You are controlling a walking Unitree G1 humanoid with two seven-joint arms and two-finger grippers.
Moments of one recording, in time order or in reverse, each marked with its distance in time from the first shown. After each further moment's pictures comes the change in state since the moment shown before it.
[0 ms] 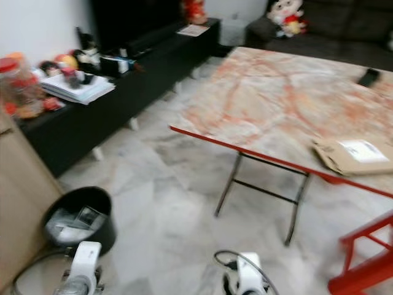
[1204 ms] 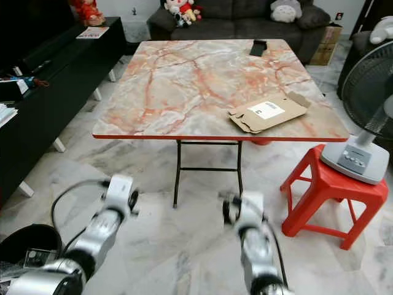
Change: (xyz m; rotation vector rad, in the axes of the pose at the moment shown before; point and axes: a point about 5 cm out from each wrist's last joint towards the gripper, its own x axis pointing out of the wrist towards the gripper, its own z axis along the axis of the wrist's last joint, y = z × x) left arm -0.024 -0.058 0.196 0.042 -0.746 -0.169; right arm -0.010 -0.008 0.181 0.081 -0.713 -0.044
